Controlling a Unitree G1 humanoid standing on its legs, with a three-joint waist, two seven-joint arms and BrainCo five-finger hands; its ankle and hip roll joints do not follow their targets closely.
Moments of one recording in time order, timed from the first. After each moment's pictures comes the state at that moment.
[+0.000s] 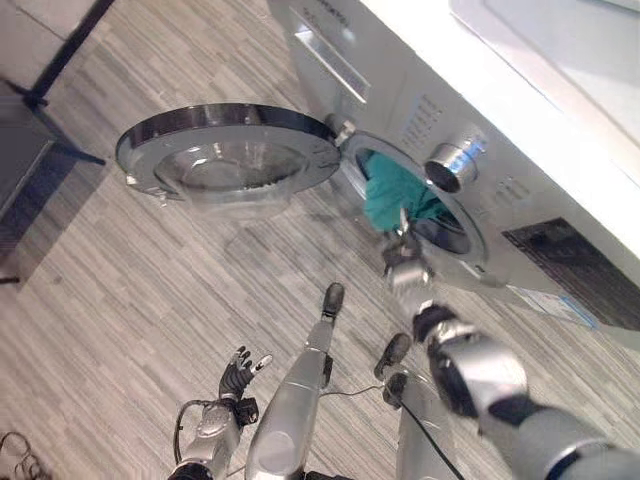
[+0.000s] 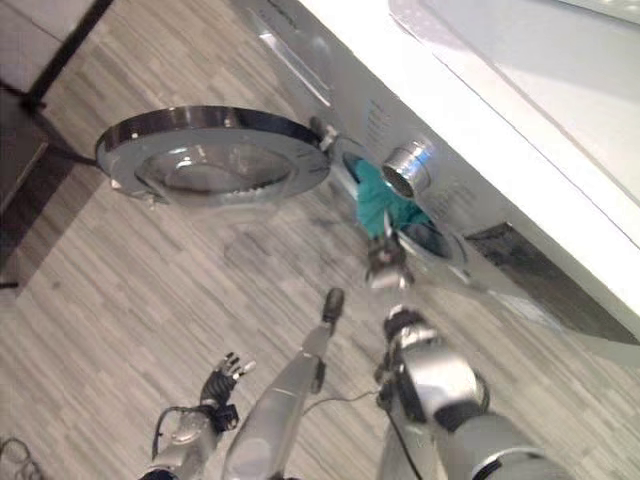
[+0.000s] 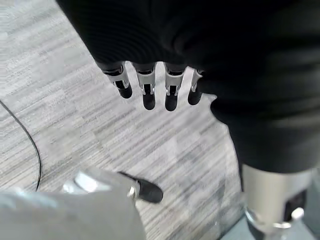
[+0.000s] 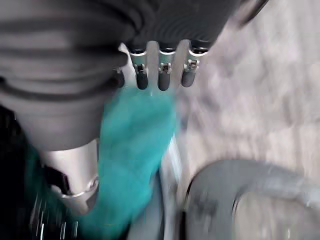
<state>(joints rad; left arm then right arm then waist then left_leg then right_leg) -0.07 0.24 -0.33 0.84 -0.63 -0.24 0.10 -1.08 -0.10 0.05 1.27 1.35 -0.22 -0.09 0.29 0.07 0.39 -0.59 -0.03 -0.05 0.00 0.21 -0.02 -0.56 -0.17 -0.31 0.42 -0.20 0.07</state>
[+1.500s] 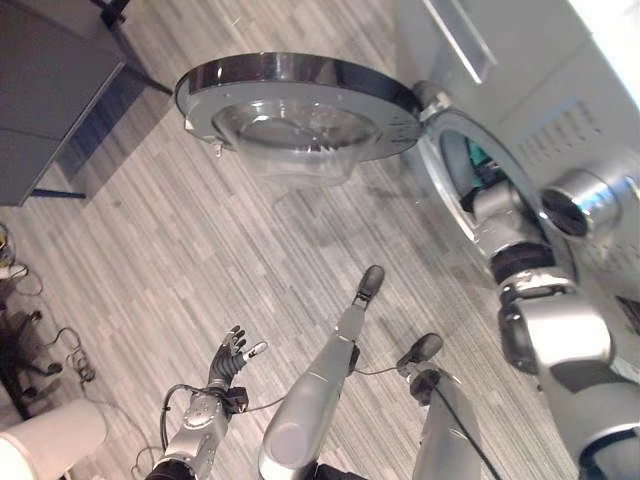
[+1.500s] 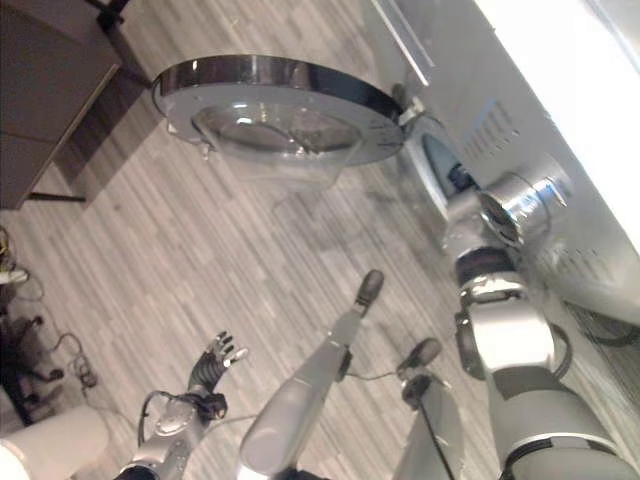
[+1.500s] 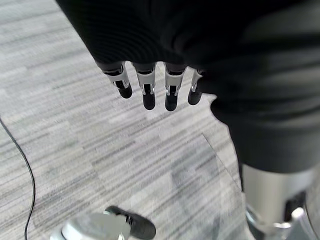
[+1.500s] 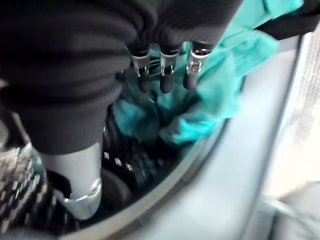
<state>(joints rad) -0.05 0.34 -0.37 0.65 -0.62 -0.26 0.11 -1.02 -0.31 0.10 0.94 0.86 -0.30 -0.39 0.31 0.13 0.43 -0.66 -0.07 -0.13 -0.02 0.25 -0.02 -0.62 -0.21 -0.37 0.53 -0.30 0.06</state>
